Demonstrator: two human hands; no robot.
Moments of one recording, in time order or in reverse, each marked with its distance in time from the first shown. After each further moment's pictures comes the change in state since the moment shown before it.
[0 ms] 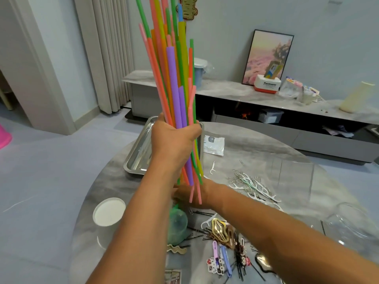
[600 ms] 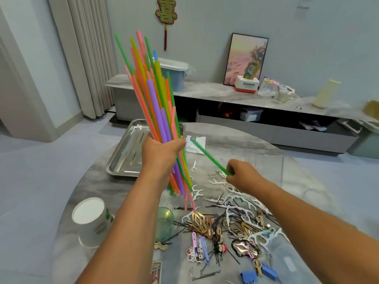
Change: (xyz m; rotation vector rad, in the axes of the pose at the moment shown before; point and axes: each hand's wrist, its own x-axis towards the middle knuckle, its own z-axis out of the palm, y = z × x) left_hand -0.020 -0.027 0.022 -0.051 -0.018 -0.186; right_hand -0.100 0.133 -0.043 -0.073 0.413 0.523
